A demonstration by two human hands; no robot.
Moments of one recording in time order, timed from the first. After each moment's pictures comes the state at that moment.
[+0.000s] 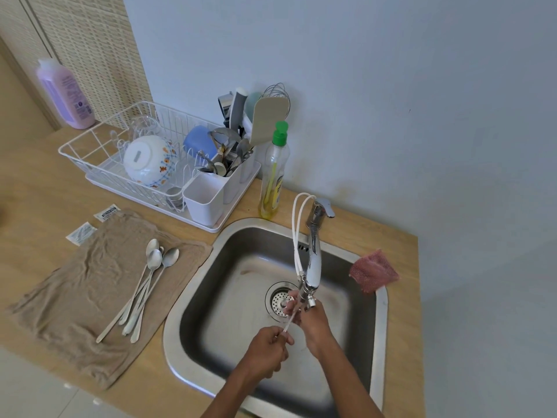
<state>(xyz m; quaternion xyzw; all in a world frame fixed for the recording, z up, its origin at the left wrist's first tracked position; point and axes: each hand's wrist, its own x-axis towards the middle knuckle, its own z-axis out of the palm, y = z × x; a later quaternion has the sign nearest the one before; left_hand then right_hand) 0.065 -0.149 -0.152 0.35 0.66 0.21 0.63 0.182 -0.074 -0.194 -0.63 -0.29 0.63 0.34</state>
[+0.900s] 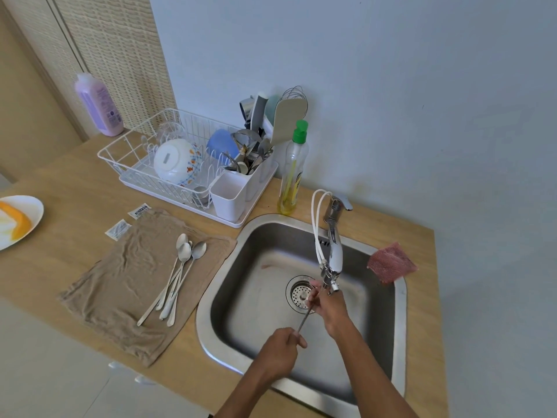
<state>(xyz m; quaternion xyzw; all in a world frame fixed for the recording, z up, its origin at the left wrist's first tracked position) 0.042 -0.182 -0.153 0.49 0.67 0.16 0.54 0.166 -0.072 -0.192 -0.64 -0.22 0.61 0.40</state>
